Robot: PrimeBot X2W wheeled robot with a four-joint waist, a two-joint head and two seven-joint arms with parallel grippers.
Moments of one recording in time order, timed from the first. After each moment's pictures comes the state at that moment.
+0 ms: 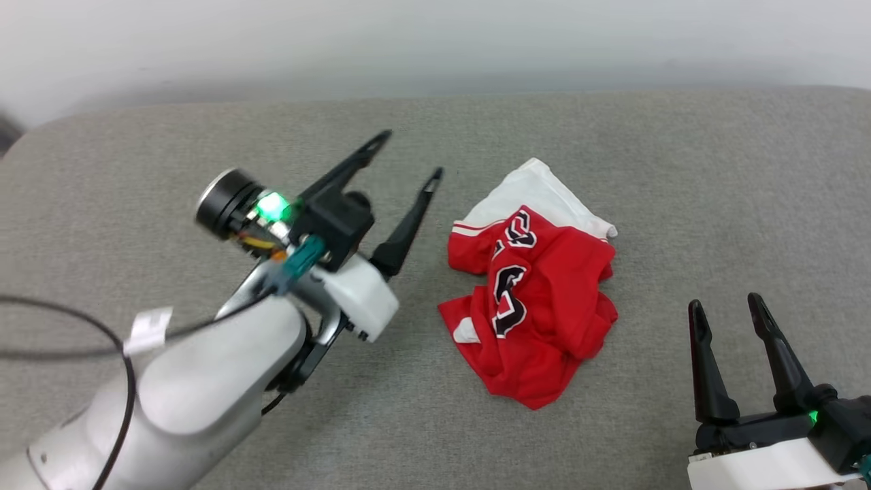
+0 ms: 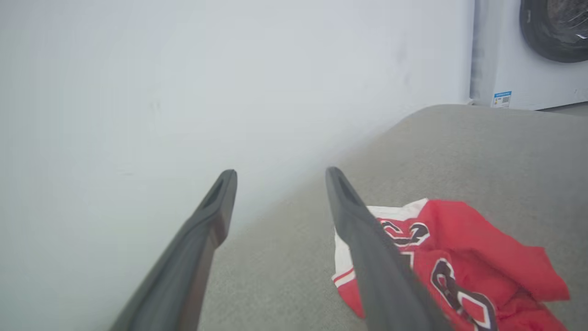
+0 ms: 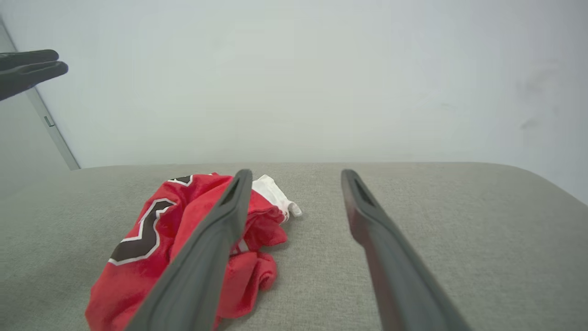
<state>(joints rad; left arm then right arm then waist) -0.88 0.56 -1.06 0.12 -0.65 0.19 -0.13 0.07 -0.05 0.00 -0.09 0.12 0.13 -0.26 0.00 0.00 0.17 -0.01</state>
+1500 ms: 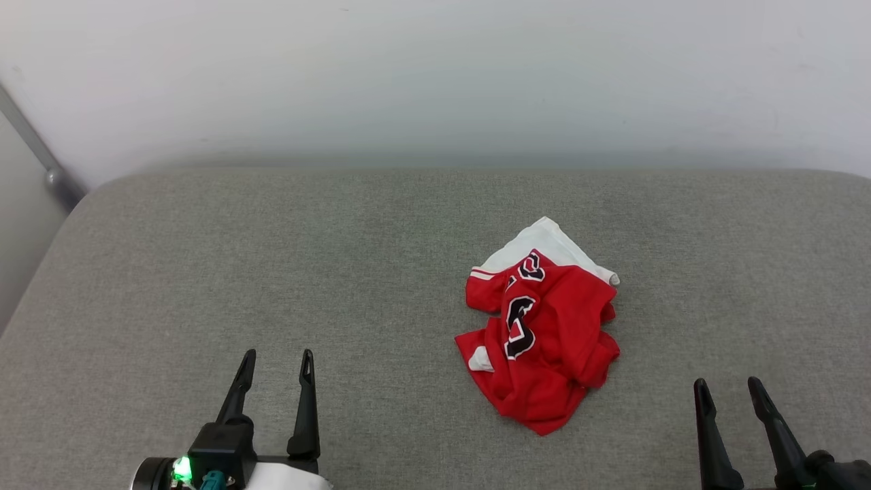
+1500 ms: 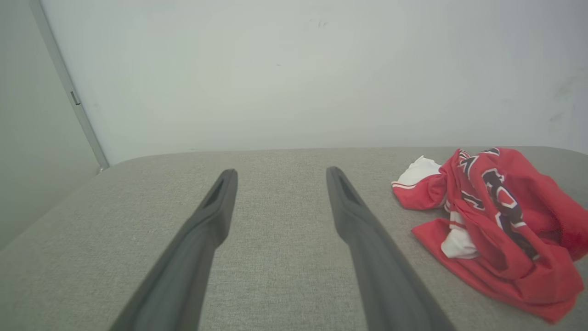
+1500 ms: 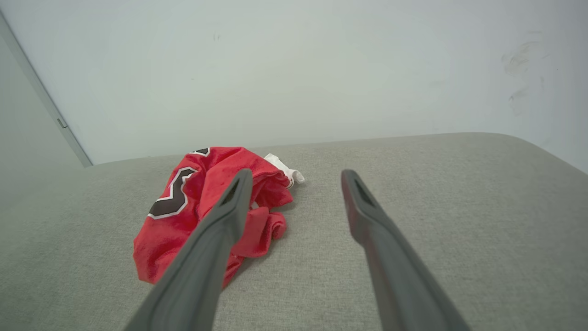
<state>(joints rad) 0.05 0.20 -0.26 0.03 -0.23 0.20 -0.26 0.22 -0.05 -0.02 -0.03 0.18 0.13 -0.26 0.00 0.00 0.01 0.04</state>
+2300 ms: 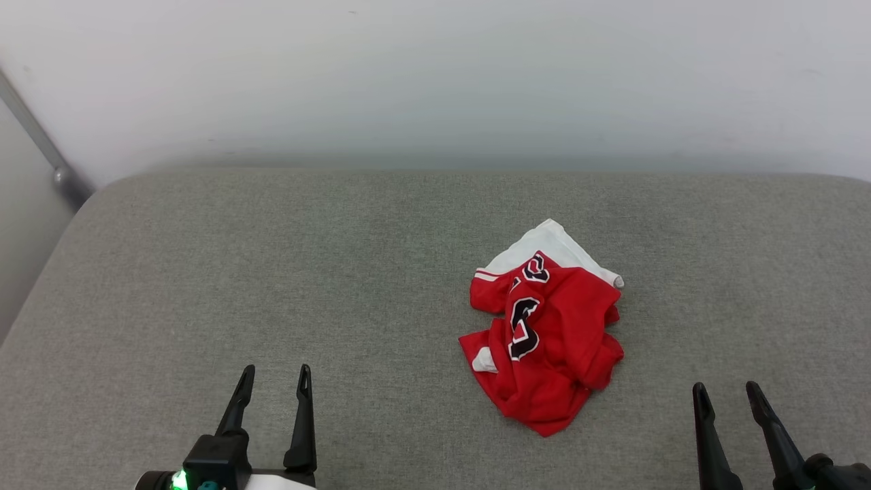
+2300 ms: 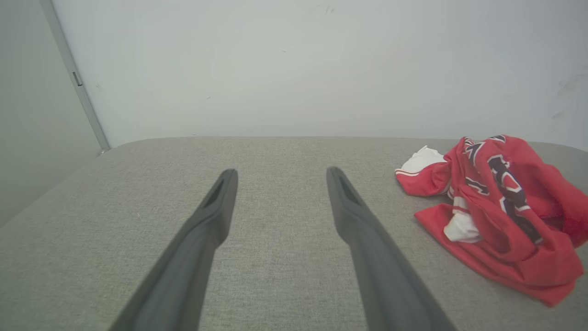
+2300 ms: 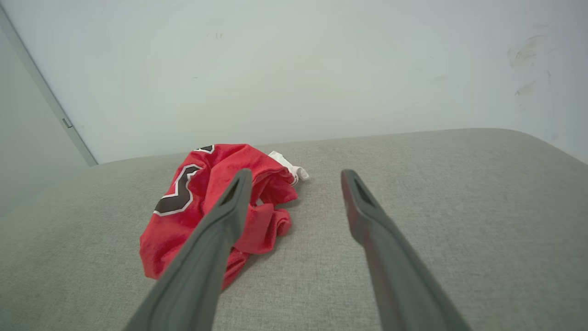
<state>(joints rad) 0.10 0.08 -0.11 0.08 -0.13 0.04 -0.26 0.23 -0.05 -0.02 -0.03 0.19 0.13 -0.26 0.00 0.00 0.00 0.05</state>
